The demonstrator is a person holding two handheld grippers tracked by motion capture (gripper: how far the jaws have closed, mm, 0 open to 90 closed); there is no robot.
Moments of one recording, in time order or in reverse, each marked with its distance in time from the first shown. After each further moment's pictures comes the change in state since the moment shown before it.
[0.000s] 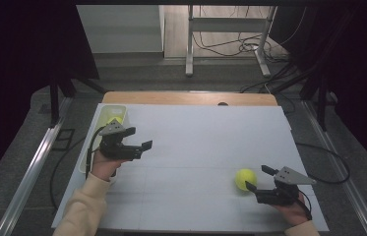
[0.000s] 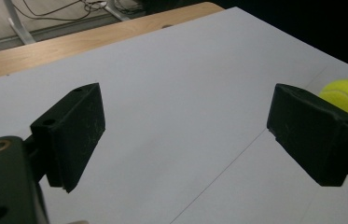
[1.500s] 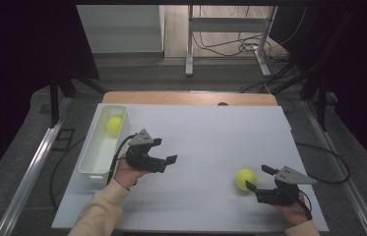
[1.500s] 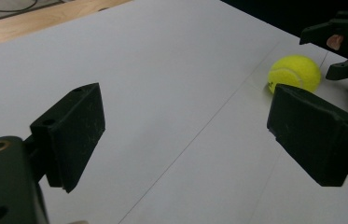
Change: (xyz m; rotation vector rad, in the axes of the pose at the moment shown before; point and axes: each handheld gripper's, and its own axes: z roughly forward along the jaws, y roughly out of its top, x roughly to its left) left arm -0.053 -0.003 0.044 0.064 -0.134 0.075; right arm -0.001 0.001 0.000 -0.007 0.008 0.005
